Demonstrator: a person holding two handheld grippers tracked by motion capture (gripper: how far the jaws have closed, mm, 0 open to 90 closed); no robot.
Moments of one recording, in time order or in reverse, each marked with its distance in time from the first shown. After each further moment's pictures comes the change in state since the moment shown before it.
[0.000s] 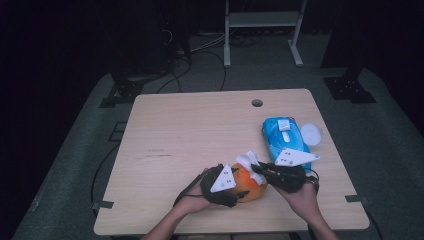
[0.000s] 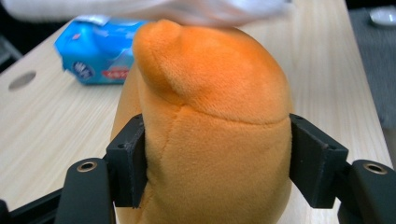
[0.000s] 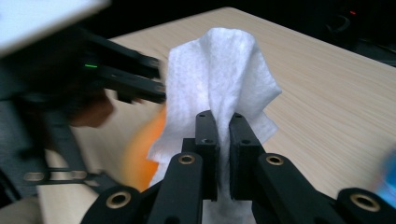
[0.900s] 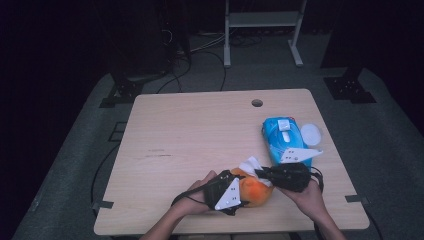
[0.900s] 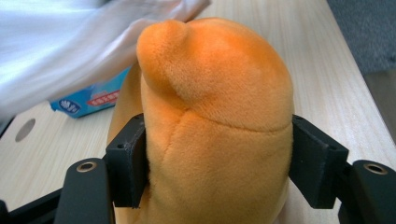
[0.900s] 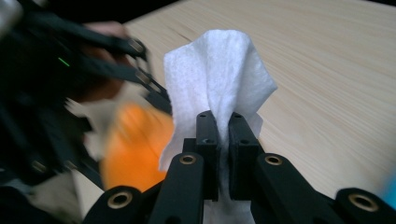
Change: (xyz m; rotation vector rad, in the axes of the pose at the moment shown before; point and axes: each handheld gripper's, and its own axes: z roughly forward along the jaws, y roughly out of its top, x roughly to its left) left arm -0.018 0.004 0.003 0.033 -0.023 0.274; right arm -0.011 -0.006 -0.001 0.062 0.152 0.080
